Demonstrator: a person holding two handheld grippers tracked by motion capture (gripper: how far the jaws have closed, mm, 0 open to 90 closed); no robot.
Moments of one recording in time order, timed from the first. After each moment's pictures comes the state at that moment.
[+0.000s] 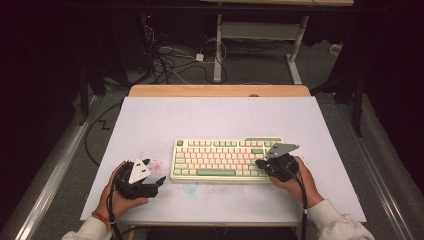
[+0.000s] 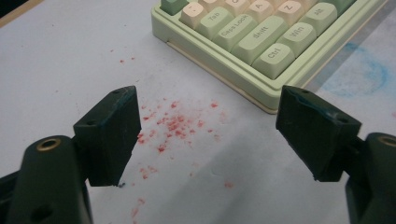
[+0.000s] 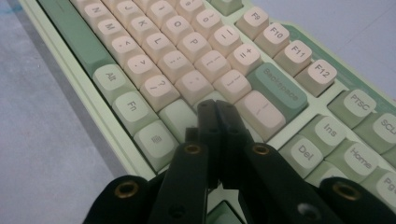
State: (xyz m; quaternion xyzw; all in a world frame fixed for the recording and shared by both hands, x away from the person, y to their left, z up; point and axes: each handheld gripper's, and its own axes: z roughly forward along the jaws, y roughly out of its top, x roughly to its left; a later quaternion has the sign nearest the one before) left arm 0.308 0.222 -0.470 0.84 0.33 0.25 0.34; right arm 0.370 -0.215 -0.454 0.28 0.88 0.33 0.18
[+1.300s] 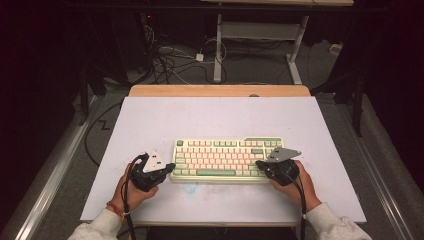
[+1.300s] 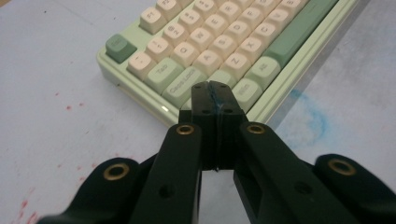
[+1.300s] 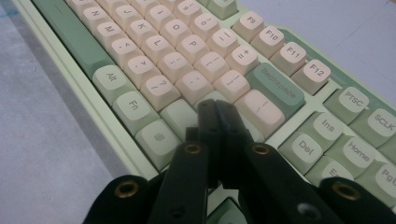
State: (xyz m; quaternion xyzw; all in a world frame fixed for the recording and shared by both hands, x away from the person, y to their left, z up) left arm 0.329 0.181 -0.451 0.87 0.29 0.19 0.35; right arm 0.361 -0.216 -0.460 0.29 0.87 0.34 0.21
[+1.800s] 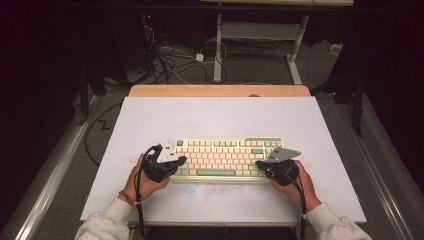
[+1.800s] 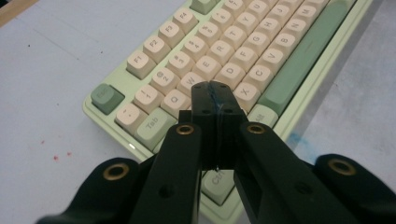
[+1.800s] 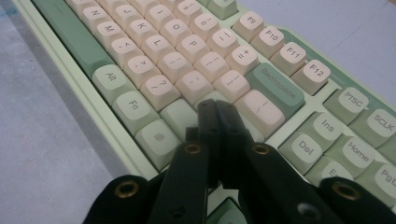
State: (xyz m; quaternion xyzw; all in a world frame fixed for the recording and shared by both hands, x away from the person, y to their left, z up) left arm 0.353 0.154 -0.441 0.88 0.27 0.18 0.35; right arm 0.360 -0.216 -0.460 0.28 0.87 0.34 0.21
